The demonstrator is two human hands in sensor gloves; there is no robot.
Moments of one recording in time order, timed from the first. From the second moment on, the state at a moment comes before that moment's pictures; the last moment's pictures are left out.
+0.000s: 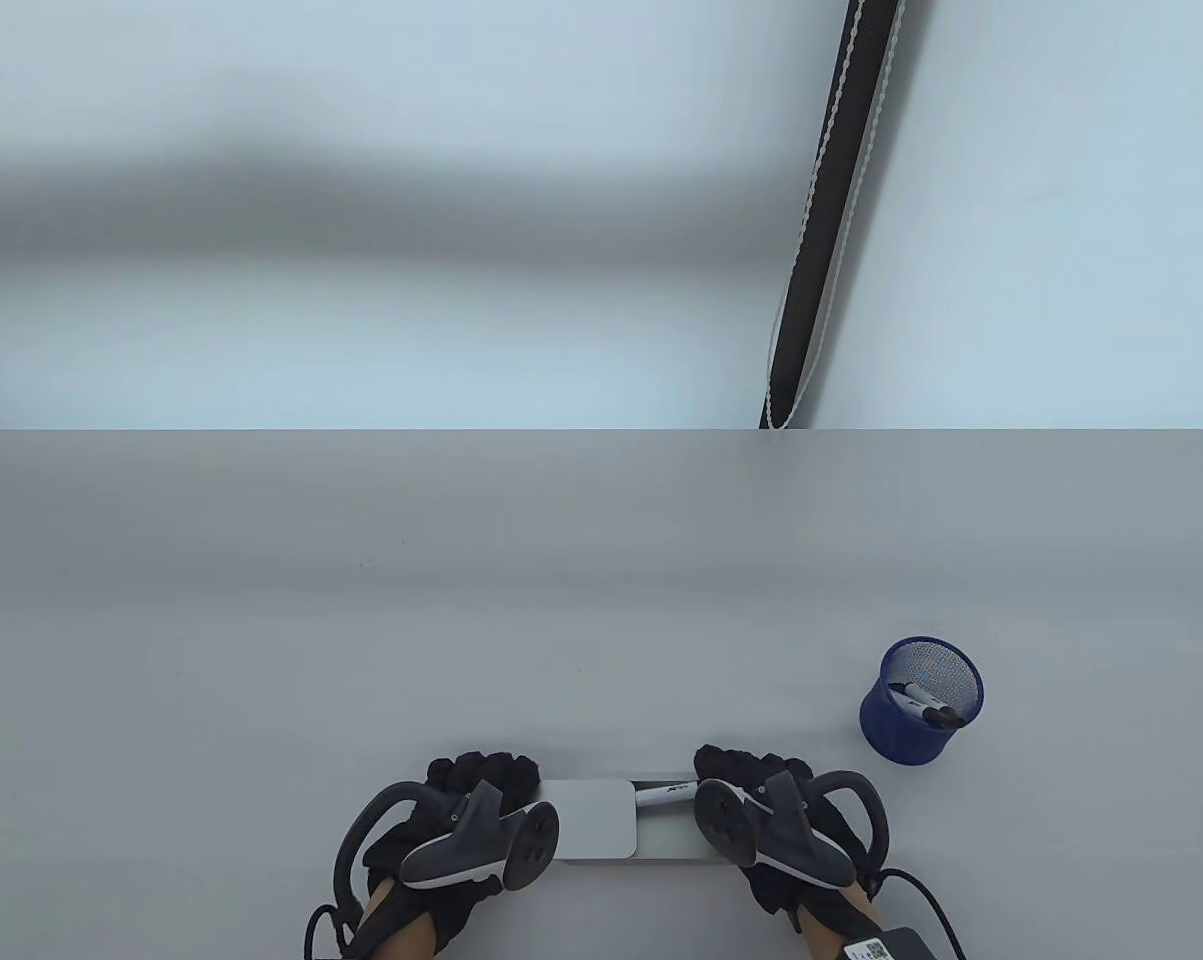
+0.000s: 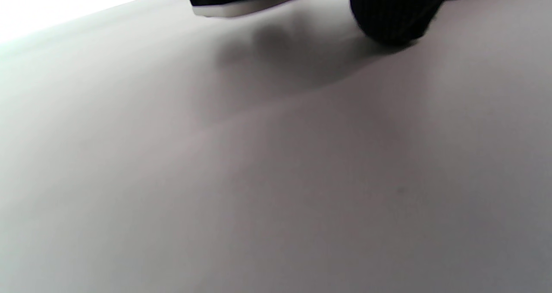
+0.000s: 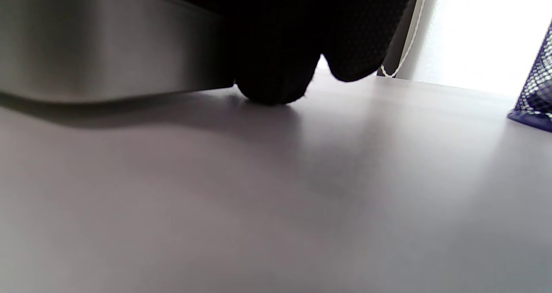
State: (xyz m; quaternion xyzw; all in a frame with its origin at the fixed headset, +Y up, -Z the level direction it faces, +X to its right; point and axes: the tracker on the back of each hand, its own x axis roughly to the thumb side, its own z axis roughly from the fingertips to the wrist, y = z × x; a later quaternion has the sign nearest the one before) left_hand -0.132 -0.764 -0.250 -0.19 -0.22 -0.15 0.95; right_hand 0.121 -0.749 -0.263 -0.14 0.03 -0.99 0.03
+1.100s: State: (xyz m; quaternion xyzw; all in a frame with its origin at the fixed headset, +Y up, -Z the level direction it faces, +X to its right) left_hand -0.133 -0.764 -0.250 -0.19 -0.22 -0.15 0.95; right_hand 0.160 -0.758 -0.272 -0.08 0.00 -0.98 -0.16
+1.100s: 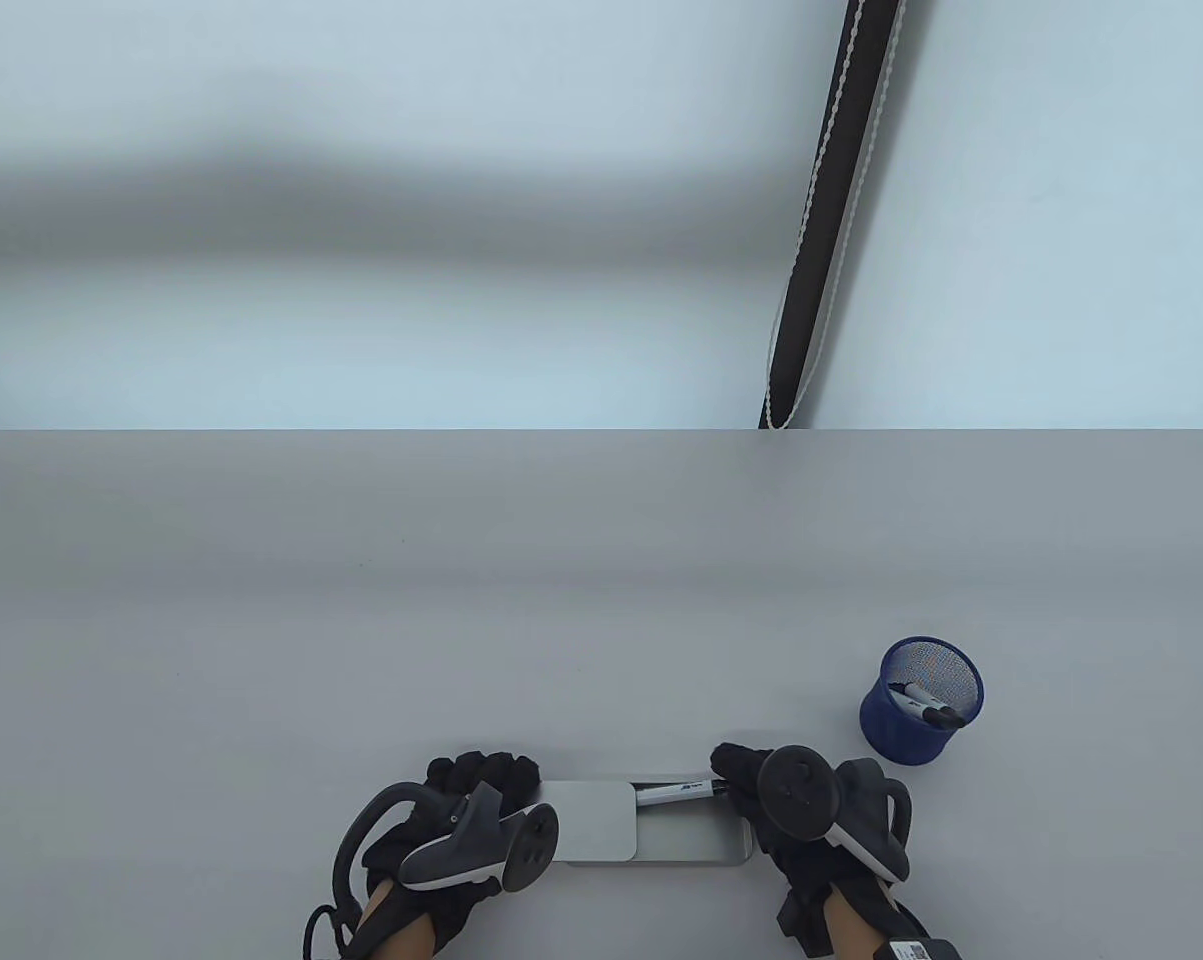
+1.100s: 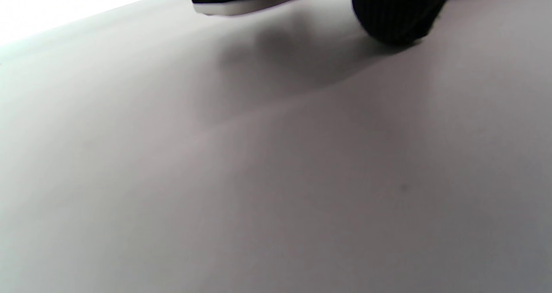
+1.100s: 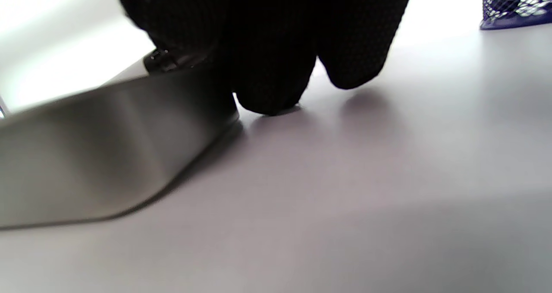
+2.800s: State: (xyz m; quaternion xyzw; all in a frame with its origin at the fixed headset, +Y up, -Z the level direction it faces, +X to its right) left_hand -0.134 -0.765 -0.250 -0.19 -0.22 -0.15 0.95; right_hand 0.187 -0.706 -0.264 -0.06 0.09 -0.96 -0.28
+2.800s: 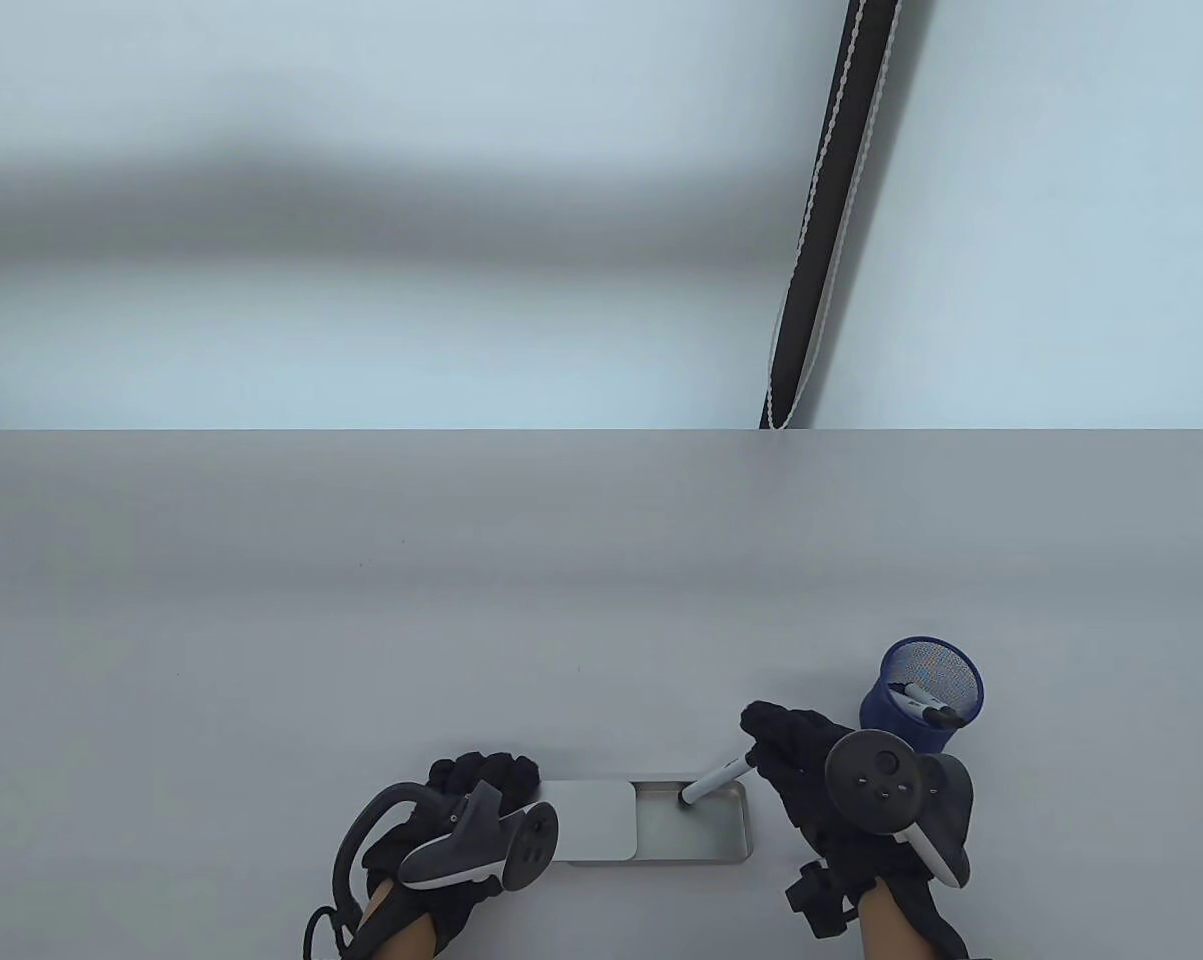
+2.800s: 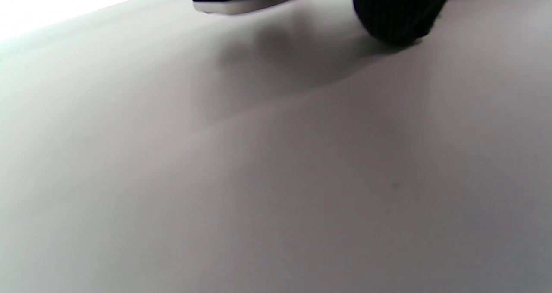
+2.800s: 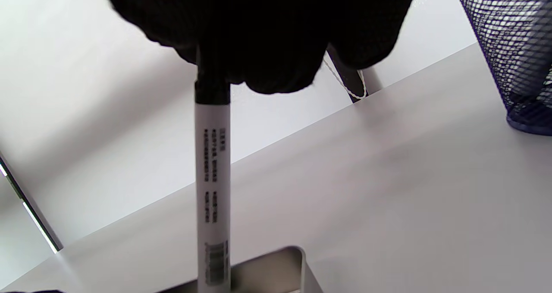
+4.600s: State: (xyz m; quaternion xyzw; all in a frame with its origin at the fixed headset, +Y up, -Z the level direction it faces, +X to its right) left_hand -0.134 -0.765 -0.250 -0.19 -0.22 -0.15 0.95; right_hand 0.259 -0.682 -0.232 0.18 0.36 -0.90 -0.17
